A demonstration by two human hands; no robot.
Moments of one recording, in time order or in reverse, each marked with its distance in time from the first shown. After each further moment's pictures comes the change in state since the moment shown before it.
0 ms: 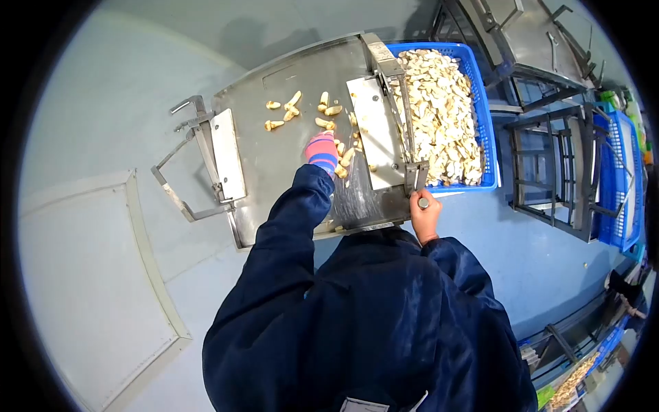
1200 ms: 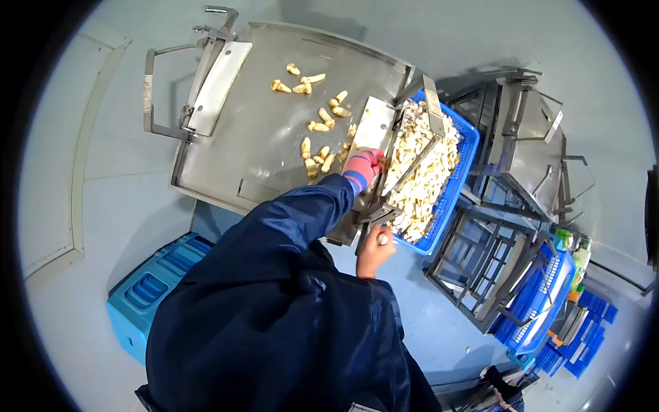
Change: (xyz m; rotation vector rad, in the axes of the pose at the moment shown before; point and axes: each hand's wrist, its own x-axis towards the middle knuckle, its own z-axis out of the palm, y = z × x) left_hand 0.005 0.133 0.037 -1.173 0.117 -0.193; right_hand 0.011 -0.020 0.002 0.042 -0.039 0.071
